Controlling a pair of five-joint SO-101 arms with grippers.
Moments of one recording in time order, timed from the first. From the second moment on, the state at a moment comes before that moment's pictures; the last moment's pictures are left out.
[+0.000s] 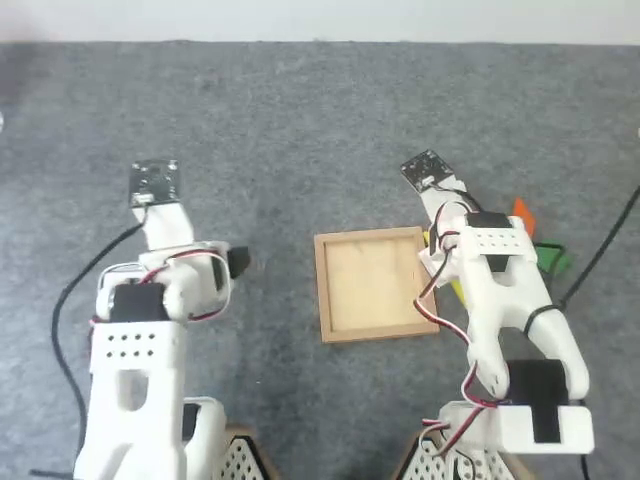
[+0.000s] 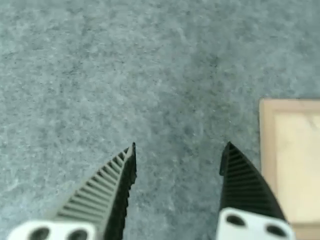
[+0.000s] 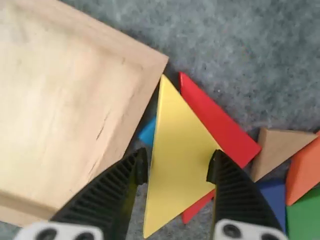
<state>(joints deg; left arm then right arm) -9.1 -48.9 58.5 63.4 11.1 -4.0 -4.0 38.4 49.9 31.6</state>
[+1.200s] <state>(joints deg) -11.2 -49.0 62.0 57.7 11.1 -1.2 -10.9 50.2 44.7 12.7</state>
